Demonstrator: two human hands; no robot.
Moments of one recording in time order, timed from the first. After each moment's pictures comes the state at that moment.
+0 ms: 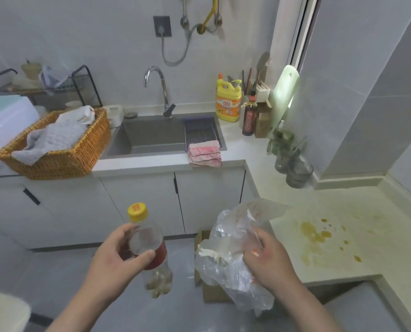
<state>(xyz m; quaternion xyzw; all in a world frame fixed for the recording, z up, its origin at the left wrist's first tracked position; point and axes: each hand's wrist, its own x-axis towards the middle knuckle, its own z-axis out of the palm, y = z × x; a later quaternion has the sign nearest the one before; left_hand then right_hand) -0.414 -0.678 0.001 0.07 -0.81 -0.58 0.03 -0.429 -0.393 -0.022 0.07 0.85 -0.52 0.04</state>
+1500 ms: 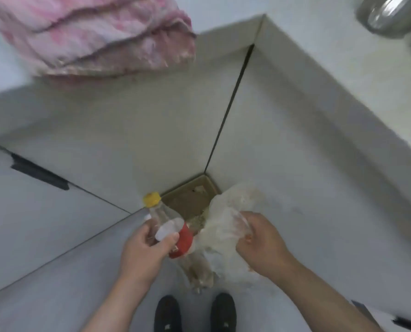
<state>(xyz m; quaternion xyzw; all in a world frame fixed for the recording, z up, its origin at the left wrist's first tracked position) -0.804 -0.634 -0.457 0.09 -0.77 -0.56 -0.30 -0.711 -0.422 -0.460 0.30 0.84 -0.44 0.13</state>
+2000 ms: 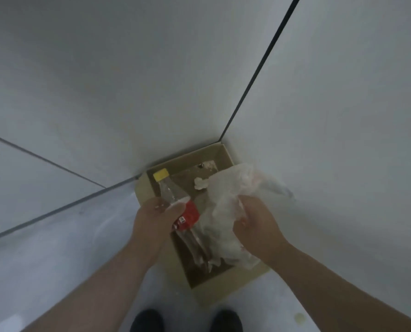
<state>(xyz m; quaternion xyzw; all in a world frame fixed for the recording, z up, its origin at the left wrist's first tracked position) -0.835 -0.591 -0.731 0.20 -0.72 -0.55 -0.36 -0.749 -0.399 -0.725 0.24 0.89 -0.35 0.15</state>
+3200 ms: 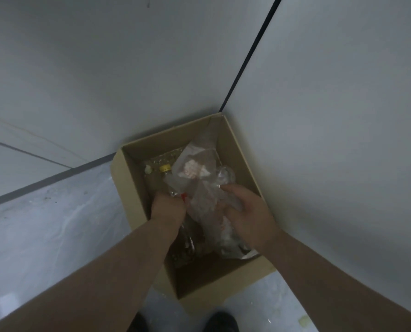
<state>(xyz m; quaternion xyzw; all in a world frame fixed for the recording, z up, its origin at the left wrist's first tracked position) -0.830 -0.527 -0.868 0.14 -0.85 -0.31 -0.41 -0.754 -0.386 -0.801 0.26 0.84 -0.45 0.16</state>
